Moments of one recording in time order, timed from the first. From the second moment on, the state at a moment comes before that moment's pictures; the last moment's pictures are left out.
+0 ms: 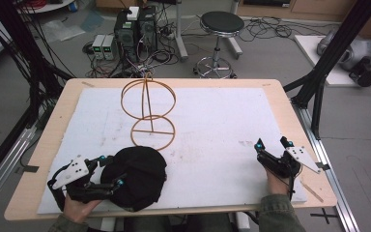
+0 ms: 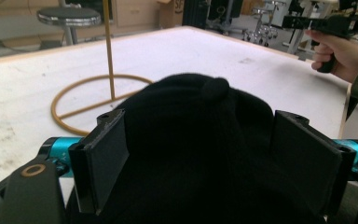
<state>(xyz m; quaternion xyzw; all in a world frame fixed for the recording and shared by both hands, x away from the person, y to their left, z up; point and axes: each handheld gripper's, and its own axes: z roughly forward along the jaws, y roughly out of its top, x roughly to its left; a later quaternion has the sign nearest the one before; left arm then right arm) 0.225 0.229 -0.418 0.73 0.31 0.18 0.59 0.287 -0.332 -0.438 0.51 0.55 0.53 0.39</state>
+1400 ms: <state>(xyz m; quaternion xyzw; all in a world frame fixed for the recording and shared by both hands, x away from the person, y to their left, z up) 0.228 0.235 -0.423 0.74 0.32 0.15 0.57 0.289 -0.329 -0.440 0.50 0.56 0.53 0.40</state>
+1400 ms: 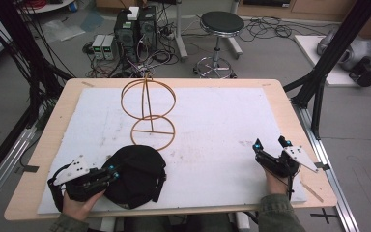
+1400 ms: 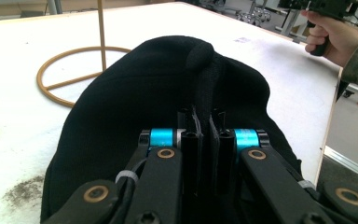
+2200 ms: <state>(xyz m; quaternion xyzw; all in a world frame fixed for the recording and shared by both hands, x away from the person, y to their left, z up) 0.231 0.238 -0.403 0.73 0.30 0.17 0.59 0.291 -0.329 -0.441 0.50 0.57 0.52 0.40</state>
